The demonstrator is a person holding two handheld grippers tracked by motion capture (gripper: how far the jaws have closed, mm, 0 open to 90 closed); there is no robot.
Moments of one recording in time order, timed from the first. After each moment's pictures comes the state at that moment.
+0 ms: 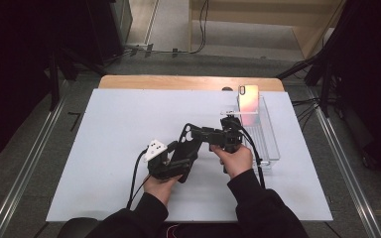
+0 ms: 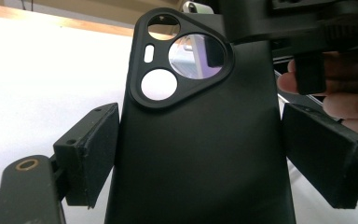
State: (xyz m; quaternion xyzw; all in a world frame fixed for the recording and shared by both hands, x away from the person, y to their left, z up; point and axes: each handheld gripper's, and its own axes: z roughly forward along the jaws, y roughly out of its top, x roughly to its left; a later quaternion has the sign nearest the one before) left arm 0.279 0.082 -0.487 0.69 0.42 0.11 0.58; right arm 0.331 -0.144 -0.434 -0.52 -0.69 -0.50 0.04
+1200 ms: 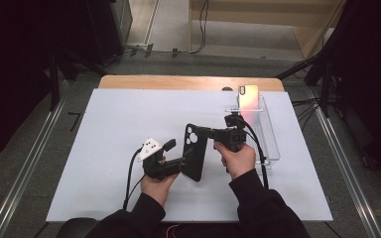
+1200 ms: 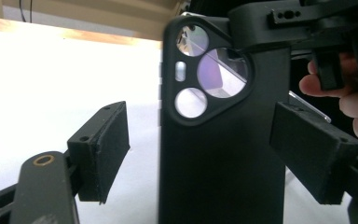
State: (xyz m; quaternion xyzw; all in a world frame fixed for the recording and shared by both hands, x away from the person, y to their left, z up) left arm 0.281 0.096 -0.474 0.69 0.41 0.10 0.59; right arm 0.328 -0.153 -0.420 -0.52 -0.68 -0.51 0.08
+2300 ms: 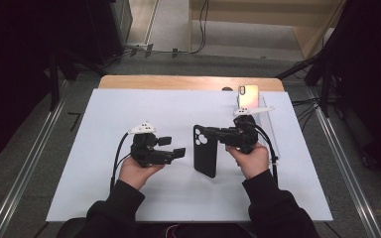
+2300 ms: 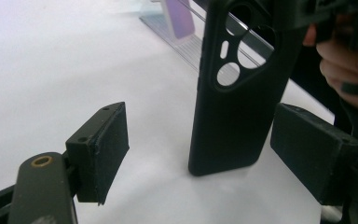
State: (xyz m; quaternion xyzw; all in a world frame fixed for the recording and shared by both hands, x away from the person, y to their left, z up) left arm 0.317 0.124 -0.435 0.80 0.34 -0.01 0.50; right arm 0.315 -0.176 -0.407 -0.42 -0.74 -0.52 0.02
